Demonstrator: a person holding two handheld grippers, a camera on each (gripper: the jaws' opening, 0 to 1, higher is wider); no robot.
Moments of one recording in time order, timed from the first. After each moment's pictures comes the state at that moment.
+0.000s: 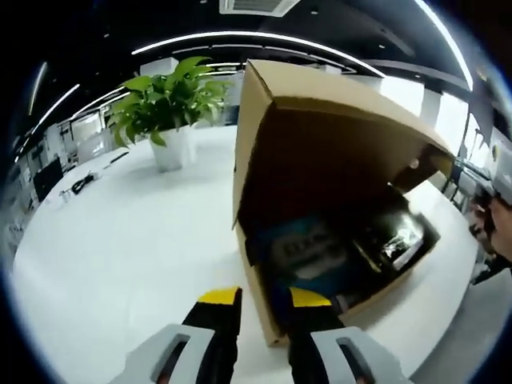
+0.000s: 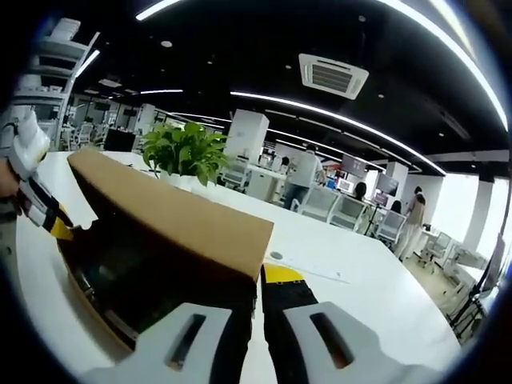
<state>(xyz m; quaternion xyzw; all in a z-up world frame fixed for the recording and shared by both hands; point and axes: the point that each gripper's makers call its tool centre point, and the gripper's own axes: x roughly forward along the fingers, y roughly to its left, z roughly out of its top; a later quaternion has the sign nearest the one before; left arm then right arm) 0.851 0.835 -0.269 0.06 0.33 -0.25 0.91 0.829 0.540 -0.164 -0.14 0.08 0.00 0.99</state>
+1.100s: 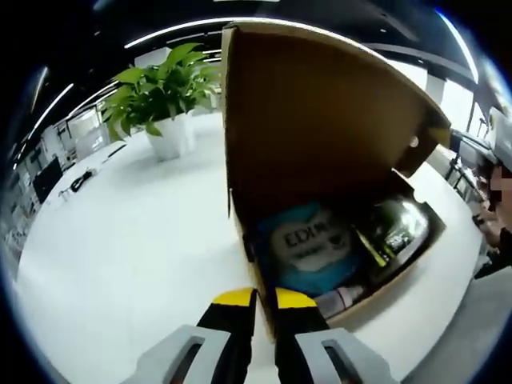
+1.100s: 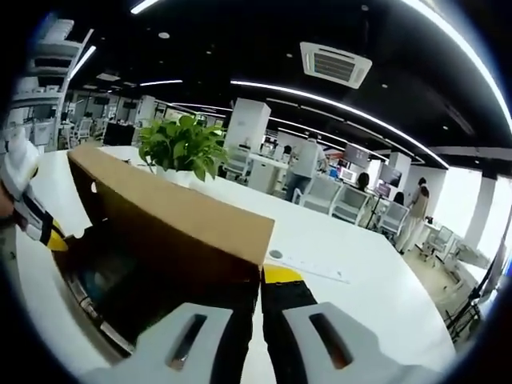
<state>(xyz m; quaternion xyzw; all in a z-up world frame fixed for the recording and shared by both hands) 0.850 0.833 -0.276 0.08 0.37 -0.25 0.89 0.859 0.534 -0.144 -0.14 0.12 0.00 0.98</state>
